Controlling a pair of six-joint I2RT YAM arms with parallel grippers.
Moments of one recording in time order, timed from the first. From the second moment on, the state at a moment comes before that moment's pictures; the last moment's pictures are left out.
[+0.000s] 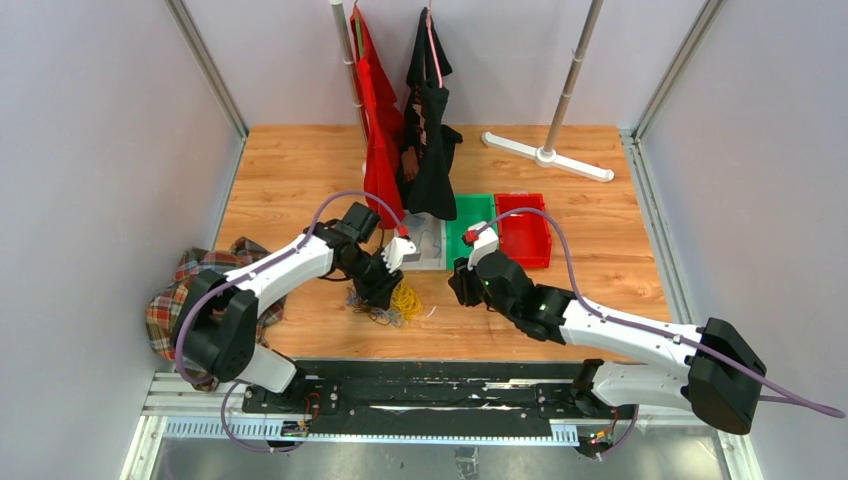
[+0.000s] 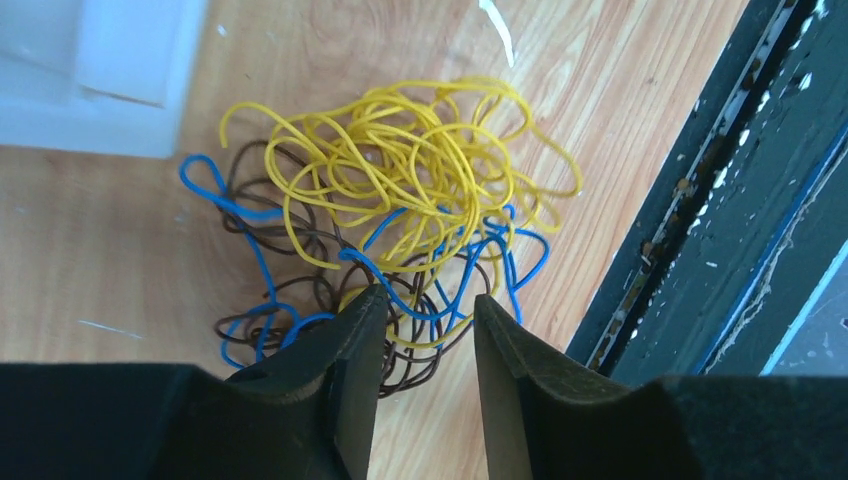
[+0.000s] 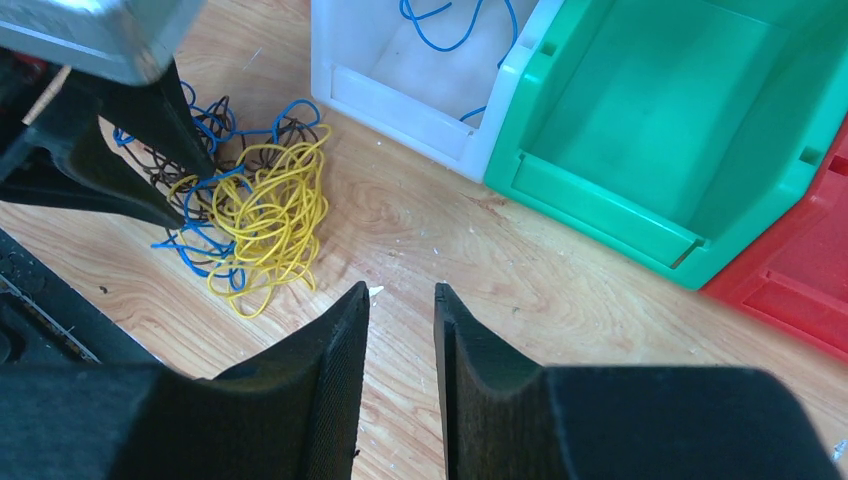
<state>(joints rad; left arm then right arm) -0.50 1.45 0.92 -0.70 0.53 0.52 0.99 1.13 0.62 0.00 0.29 0.35</state>
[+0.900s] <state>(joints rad) -0.50 1.28 0.98 -0.77 0.54 0.44 1.01 1.13 0.63 0.02 0.26 0.32</state>
